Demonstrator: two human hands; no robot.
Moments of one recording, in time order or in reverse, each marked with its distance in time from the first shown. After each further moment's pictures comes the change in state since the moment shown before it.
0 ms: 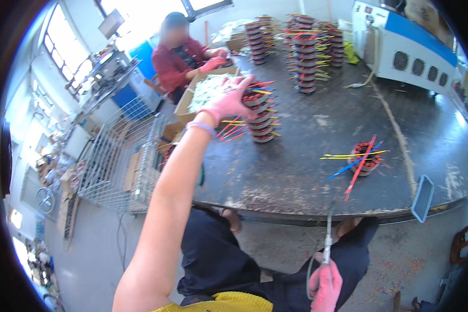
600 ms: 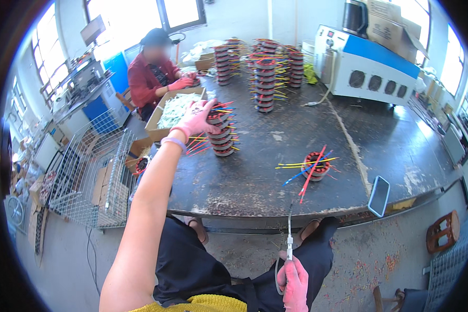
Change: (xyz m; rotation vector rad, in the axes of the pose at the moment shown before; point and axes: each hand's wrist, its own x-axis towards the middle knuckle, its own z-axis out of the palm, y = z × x) left_hand -0.002 -0.002 0.008 0.001 -0.001 -0.073; right_hand -0.006 0.021 -0.031 0.132 -0.062 -0.089
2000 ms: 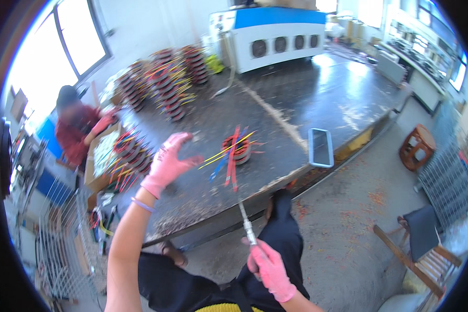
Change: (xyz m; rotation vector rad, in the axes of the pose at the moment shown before) left_hand -0.022 0.211 0.032 -0.475 0.052 0.386; right_hand -0.003 -0.007 -0.032 0.126 0.056 0.009
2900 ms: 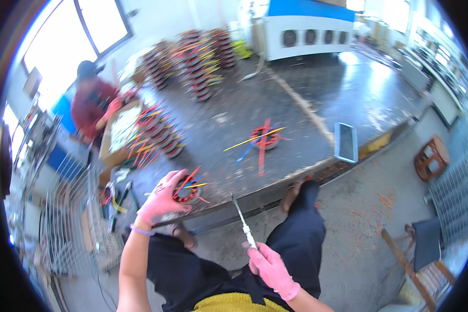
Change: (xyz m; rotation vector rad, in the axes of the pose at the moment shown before) left_hand -0.166 -0.053 -0.037 -0.069 -0.263 -0.198; right_hand -0.006 0.028 0.035 0.005 -0.188 0.167
